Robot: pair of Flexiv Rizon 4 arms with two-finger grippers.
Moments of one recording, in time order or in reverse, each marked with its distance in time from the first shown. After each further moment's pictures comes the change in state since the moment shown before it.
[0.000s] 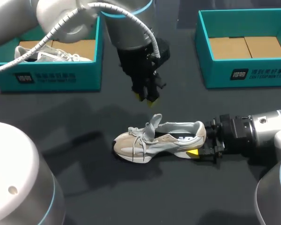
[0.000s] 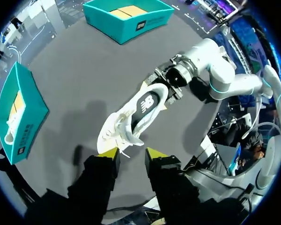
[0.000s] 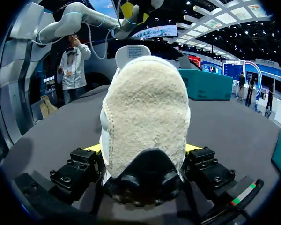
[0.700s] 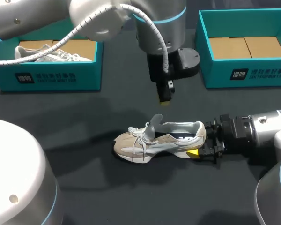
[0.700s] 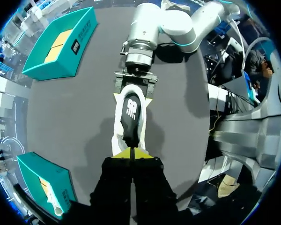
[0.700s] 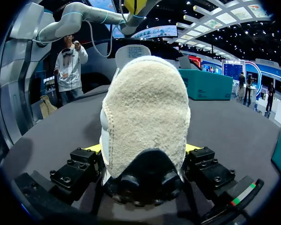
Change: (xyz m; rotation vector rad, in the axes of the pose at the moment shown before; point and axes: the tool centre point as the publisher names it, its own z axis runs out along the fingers) left arm 0.020 -0.036 0.020 -0.030 -0.080 0.684; right arm 0.000 0.000 0.000 0.000 0.000 0.000
